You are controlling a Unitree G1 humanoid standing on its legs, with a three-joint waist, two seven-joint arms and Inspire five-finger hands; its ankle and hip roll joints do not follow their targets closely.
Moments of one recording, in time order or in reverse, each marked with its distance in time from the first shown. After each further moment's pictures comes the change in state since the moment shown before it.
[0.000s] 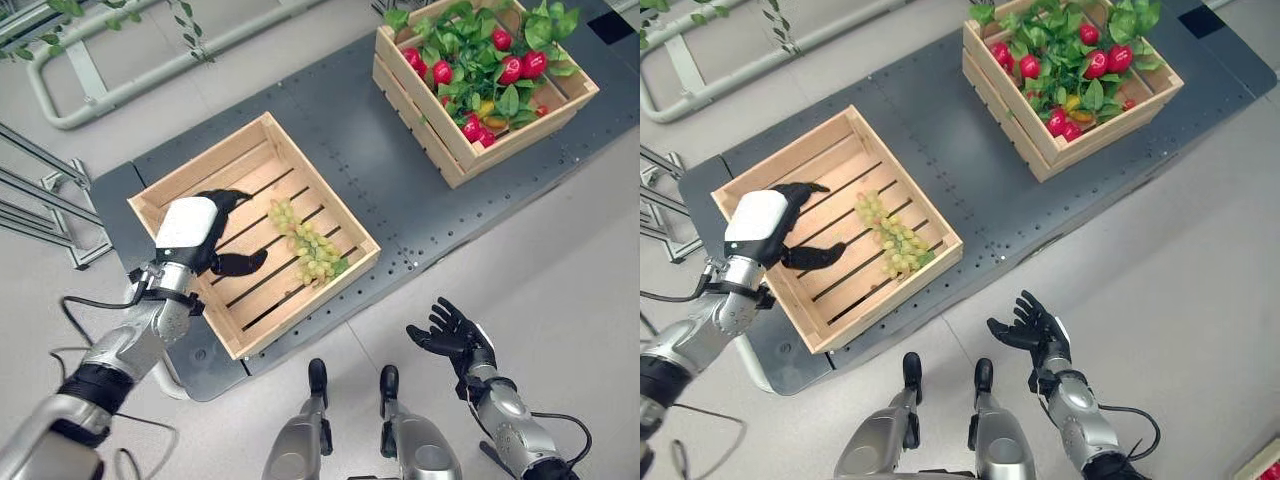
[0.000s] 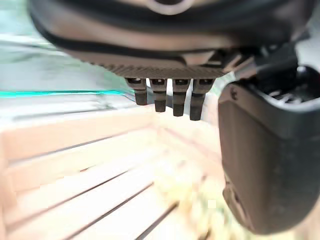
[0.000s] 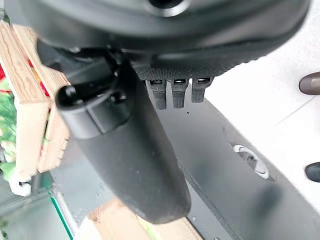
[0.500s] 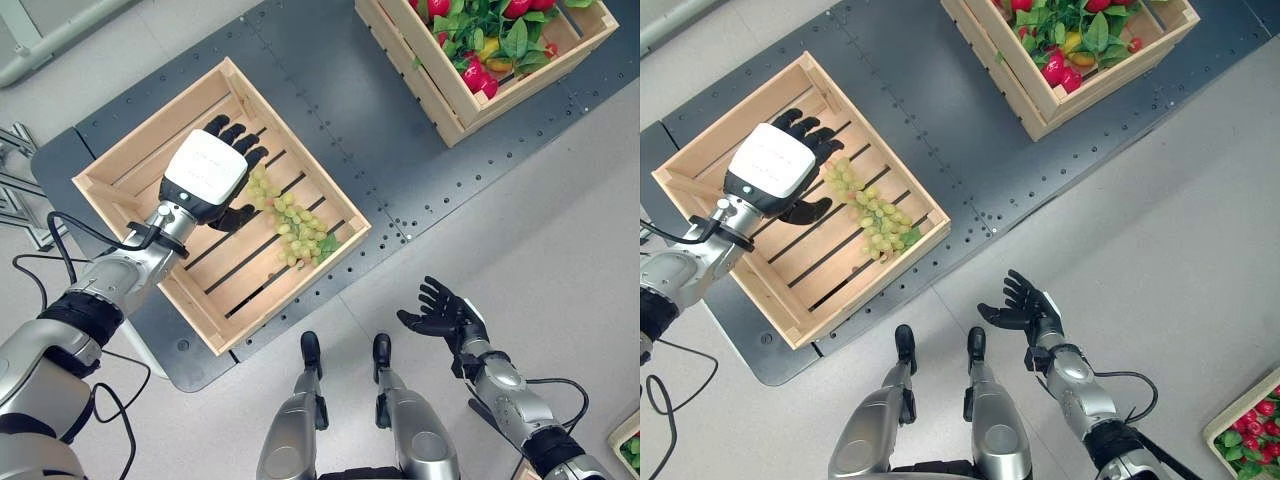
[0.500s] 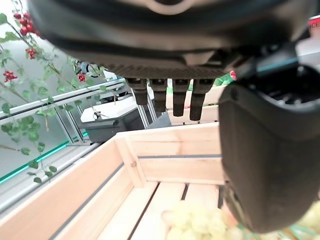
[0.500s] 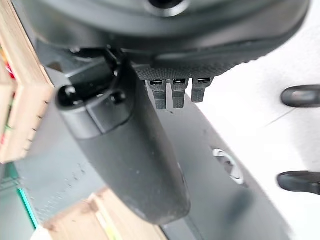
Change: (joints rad) left arm -0.371 0.006 -0.180 0.188 0.310 0.064 0.195; right arm -0.131 -0.044 0.089 0.032 0.009 0.008 0.006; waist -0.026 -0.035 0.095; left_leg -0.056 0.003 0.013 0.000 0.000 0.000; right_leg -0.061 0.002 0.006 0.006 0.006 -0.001
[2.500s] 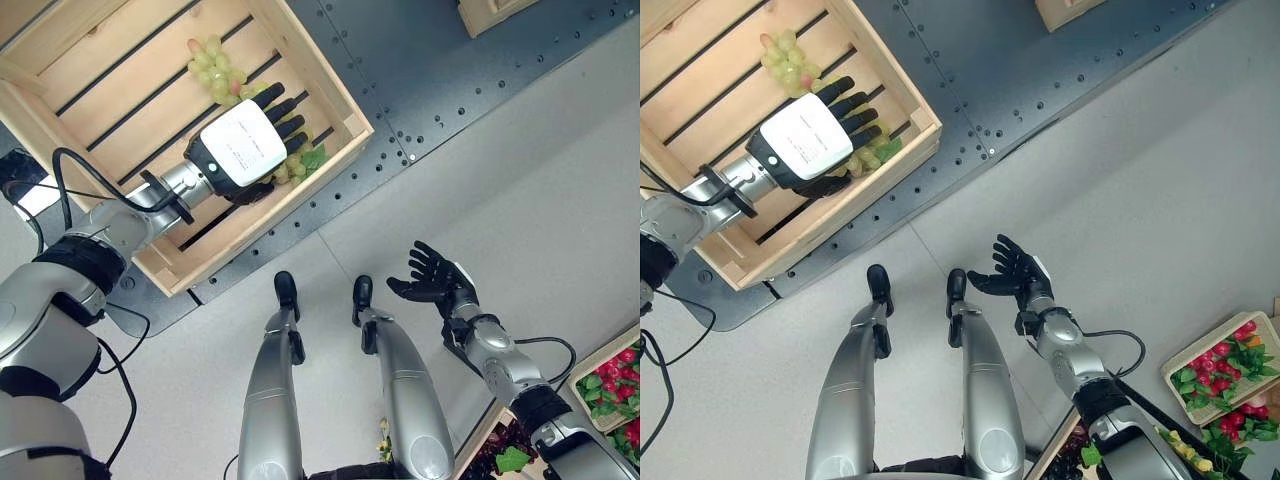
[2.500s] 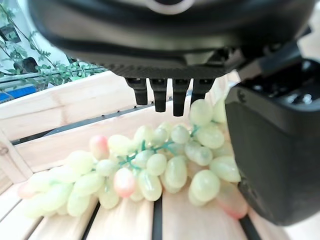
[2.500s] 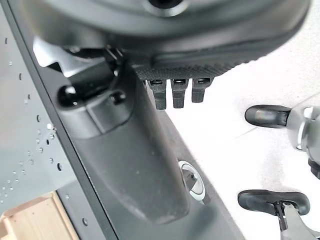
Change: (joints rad) left arm -0.310 -0.031 -0.216 0.139 0.265 -0.100 0.113; right arm -0.196 0.014 0.030 0.063 0.018 -0.002 -0.003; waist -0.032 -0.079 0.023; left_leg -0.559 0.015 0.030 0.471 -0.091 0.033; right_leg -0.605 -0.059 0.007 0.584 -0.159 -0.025
